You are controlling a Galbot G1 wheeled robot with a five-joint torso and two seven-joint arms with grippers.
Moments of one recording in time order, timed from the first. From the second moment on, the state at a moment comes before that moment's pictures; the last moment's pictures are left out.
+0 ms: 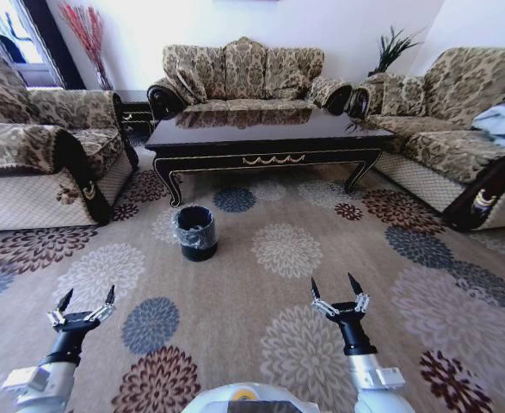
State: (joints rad) left arm 2.01 -1.13 -0.97 -2.17 -0.51 -0.25 -0.10; right arm -1.86 1.26 0.57 2.18 0.10 0.44 0.12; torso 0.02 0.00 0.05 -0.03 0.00
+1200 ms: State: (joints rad) left arm 2.01 -1.13 -0.97 -2.17 -0.51 -0.25 -0.10; right arm -1.86 1.26 0.57 2.18 0.10 0.44 0.12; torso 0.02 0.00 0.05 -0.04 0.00
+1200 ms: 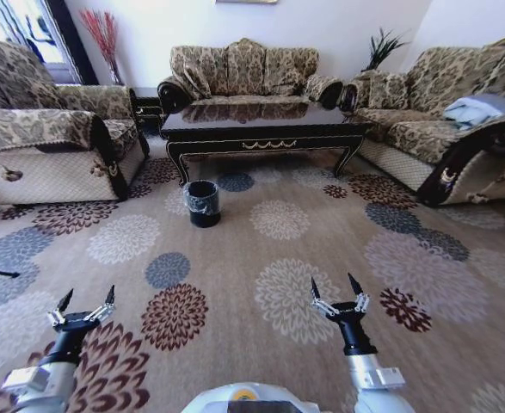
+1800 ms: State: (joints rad) left arm 2.01 -1.13 -0.97 -2.17 -0.51 -0.25 -0.10; right arm -1.86 1.26 0.57 2.18 0.10 0.44 0.12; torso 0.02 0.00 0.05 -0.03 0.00
